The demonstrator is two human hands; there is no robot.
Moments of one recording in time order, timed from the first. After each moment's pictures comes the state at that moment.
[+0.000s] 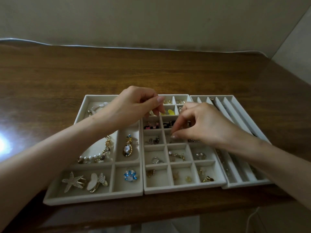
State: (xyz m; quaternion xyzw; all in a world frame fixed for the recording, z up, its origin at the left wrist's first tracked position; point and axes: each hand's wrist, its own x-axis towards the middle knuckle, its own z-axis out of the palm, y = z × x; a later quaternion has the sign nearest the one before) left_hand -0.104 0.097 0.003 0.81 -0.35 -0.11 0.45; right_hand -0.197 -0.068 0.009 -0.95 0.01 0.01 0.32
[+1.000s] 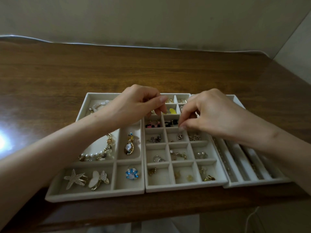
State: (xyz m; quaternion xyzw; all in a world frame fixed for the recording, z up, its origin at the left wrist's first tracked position) left_hand -0.106 0.099 0.005 0.82 -0.37 -0.11 0.42; right_hand -0.196 -0.070 0.034 -0.98 -0.07 0.01 0.17
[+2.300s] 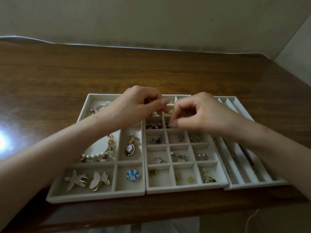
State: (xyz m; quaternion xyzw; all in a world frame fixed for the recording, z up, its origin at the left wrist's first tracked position) left_hand -0.106 0.099 0.005 0.82 -0.38 -0.09 0.42; right_hand -0.185 -0.068 0.026 -0.93 -0.07 0.04 0.36
